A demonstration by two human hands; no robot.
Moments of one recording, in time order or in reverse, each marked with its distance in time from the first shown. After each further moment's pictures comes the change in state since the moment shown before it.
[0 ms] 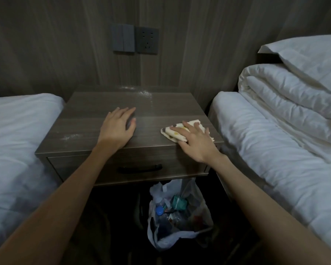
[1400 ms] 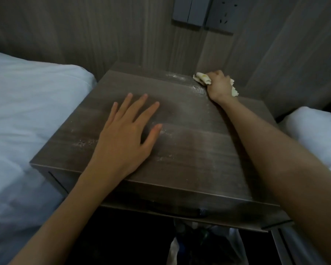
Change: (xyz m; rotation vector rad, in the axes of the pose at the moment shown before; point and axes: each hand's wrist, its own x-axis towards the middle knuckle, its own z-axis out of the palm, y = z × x) left_hand -0.001 -0.055 -0.009 0.113 0.113 -0.069; right_hand 0.366 -0.001 0.037 0.001 0.256 0.001
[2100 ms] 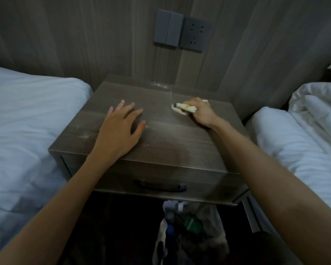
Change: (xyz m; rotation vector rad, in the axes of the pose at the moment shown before) left_hand -0.003 0.003 -0.006 -0.008 -0.008 0.010; right_hand -0.127 0.003 -0.051 0.278 -0.215 -0.171
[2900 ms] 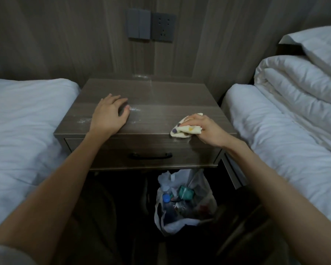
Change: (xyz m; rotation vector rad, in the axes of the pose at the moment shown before) left_hand -0.012 0.006 -0.007 -0.046 -0.018 -0.020; right_hand -0.205 -0.026 -0.016 0.128 0.044 -0.290
